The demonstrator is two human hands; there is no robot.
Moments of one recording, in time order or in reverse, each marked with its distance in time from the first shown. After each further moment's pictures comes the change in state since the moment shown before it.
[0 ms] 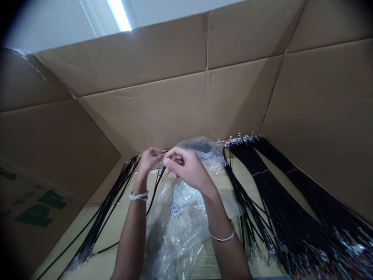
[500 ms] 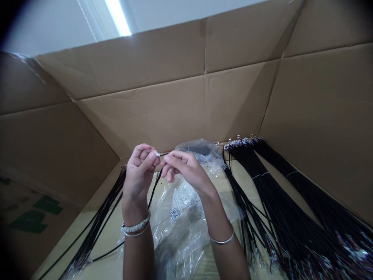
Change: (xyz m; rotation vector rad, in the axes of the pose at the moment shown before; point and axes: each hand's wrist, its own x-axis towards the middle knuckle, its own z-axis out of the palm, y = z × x) left_hand -0.078 0.078 -0.001 -0.796 0.127 0.395; right_hand 0.010 0.007 -0.001 0.338 -0.100 0.068
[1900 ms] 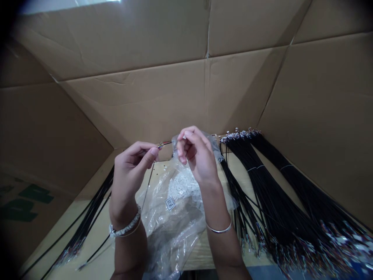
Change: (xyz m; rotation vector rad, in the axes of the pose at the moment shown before) left_hand -0.021 0.027 0.009 0.474 -0.088 0.122; right_hand -0.005 -0.015 -0.003 0.242 0.215 -0.325
